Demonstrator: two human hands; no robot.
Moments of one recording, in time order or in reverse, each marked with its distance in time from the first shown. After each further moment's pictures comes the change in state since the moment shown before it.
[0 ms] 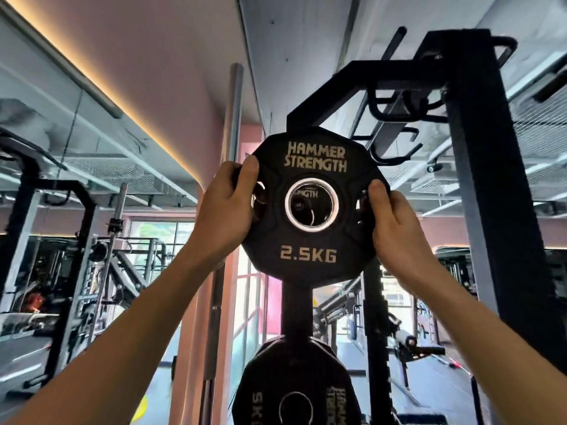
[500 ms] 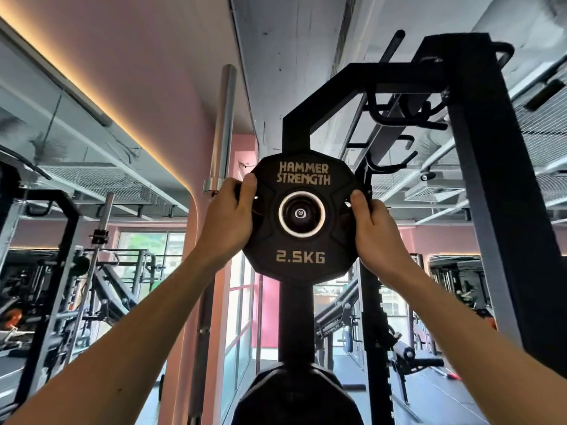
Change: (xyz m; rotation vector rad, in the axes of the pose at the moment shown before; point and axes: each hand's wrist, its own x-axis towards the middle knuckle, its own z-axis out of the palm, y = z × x) left_hand 0.054 -0.075 0.033 0.133 -0.043 0.007; right_hand 0.063 0.053 0.043 -0.075 0.009 -0.016
